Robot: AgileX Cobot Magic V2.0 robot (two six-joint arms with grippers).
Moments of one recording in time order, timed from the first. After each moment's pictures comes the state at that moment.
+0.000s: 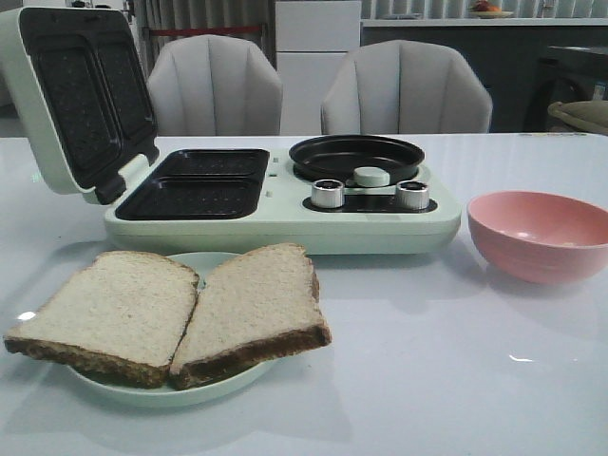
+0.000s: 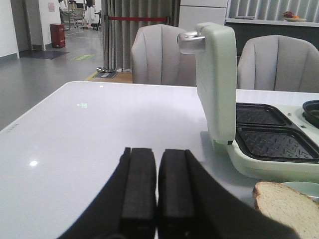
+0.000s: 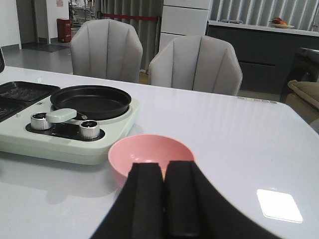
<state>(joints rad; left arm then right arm) 0.01 -0.01 0.01 0.06 0.09 -0.14 0.13 -0.01 0.03 0.04 0.03 -0.08</state>
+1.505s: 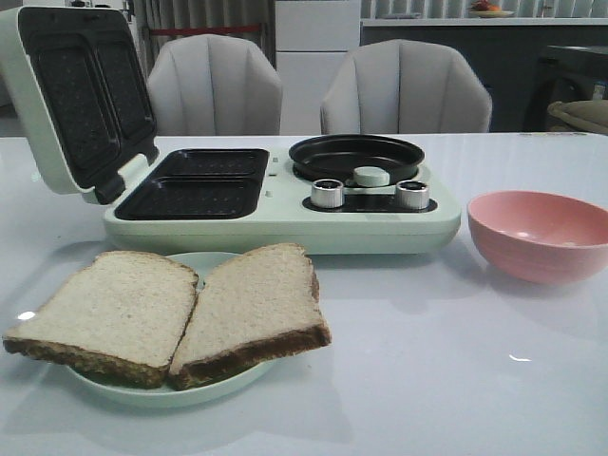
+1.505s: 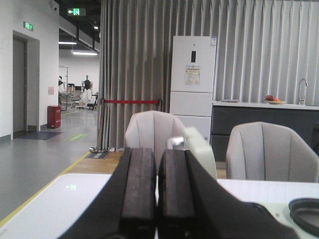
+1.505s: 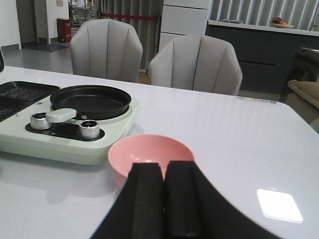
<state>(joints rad) 0.01 0.02 -0.16 0.06 -0.08 -0.14 0.13 -0.01 0.03 0.04 0.03 -0.08</state>
